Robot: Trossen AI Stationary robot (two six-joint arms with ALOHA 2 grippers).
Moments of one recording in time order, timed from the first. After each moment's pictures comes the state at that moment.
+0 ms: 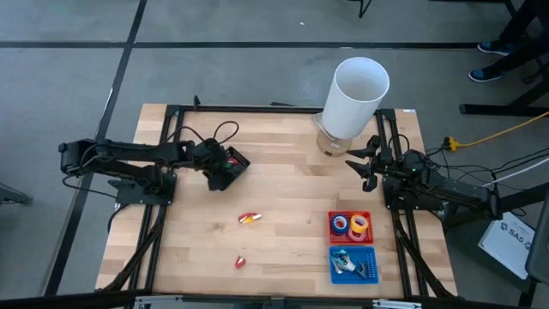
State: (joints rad) left arm 0.30 1.10 0.45 -0.30 -0.07 -0.01; right arm -0.29 0.03 0.01 0.13 -0.10 0.07
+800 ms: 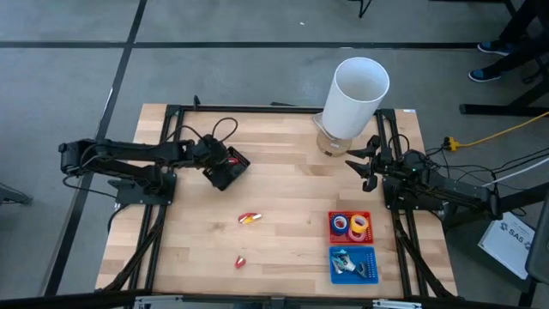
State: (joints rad) left arm 0.30 1.10 0.46 -0.28 -0.18 -0.06; right arm -0.29 0.04 0.01 0.13 -0.10 0.07
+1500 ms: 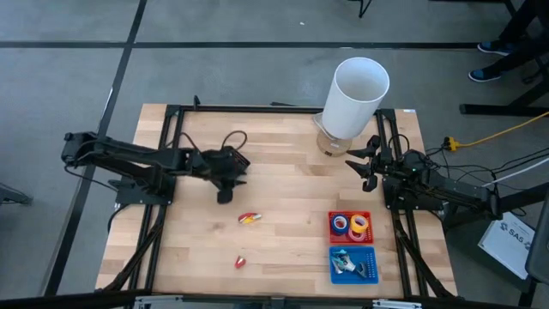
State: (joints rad) left arm 0.02 1.11 0.61 -0.16 -0.08 -0.07; right arm -0.29 0.04 0.01 0.13 -0.10 0.07
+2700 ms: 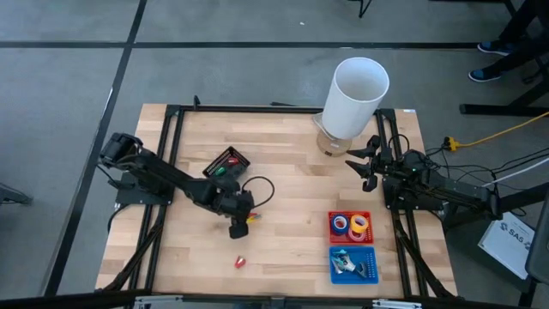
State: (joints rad) left arm -0.32 1.59 0.87 -0.39 -0.17 -0.59; right arm -0.29 0.04 0.01 0.13 -0.10 0.07
